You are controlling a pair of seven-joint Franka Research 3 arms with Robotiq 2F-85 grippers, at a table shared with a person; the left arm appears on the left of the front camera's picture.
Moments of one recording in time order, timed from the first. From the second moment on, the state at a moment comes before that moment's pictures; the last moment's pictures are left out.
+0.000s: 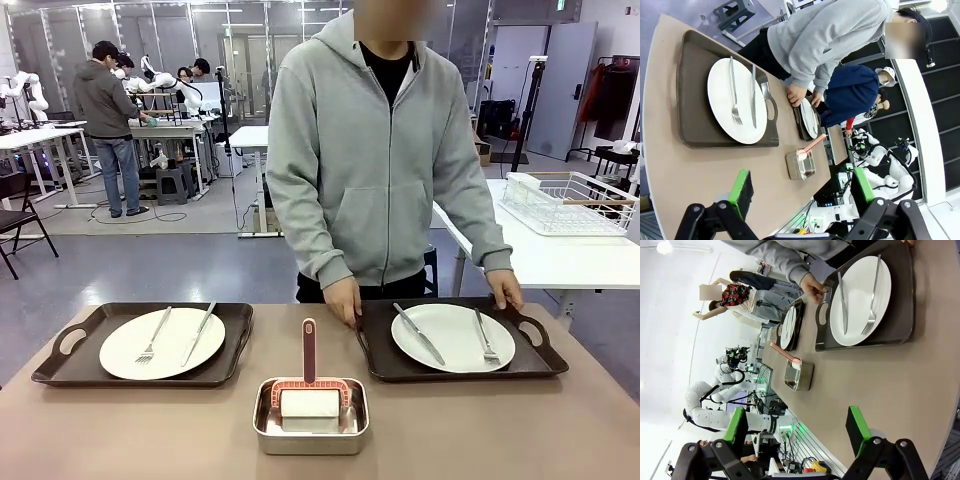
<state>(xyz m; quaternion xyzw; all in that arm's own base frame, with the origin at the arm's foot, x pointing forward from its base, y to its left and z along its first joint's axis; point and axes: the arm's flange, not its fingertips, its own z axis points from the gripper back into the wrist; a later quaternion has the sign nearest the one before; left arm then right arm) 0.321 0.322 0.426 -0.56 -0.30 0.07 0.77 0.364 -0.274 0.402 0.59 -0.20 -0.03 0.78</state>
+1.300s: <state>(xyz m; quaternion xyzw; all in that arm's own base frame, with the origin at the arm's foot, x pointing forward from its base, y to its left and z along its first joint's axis) 0.322 0.321 0.426 -0.56 -0.30 0.07 0.77 0.437 -0.192 0.515 0.48 -0.16 0.13 0.85</state>
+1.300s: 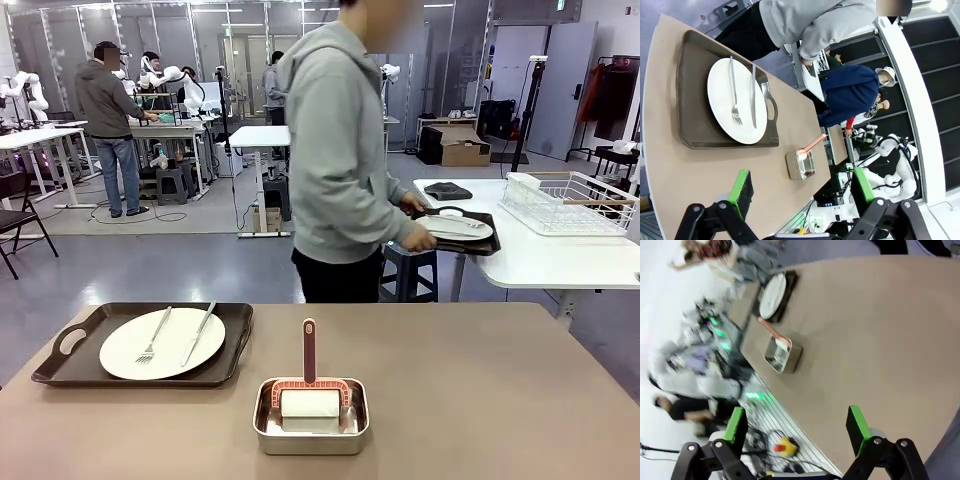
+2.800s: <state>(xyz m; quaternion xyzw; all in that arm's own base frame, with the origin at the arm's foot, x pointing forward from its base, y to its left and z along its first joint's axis) 0.322 0.322 0.426 -0.56 -0.30 0.07 0.77 0.524 0.297 0.482 0.10 0.08 0.63 0.77</state>
